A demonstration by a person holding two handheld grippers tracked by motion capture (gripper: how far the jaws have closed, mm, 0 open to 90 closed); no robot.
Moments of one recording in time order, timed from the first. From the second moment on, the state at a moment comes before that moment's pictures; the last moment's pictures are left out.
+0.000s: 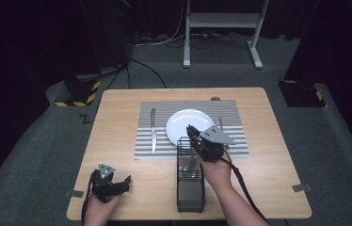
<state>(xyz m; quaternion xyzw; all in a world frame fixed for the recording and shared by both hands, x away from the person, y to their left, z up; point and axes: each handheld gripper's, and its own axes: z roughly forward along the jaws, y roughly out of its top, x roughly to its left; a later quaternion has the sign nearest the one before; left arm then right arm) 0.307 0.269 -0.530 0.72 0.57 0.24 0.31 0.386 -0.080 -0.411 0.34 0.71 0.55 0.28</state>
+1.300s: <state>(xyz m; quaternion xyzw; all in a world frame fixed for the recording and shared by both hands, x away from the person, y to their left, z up) 0.307 0.268 -0.530 0.72 0.57 0.25 0.31 0.329 -0.101 -0.339 0.27 0.62 0.66 0.33</state>
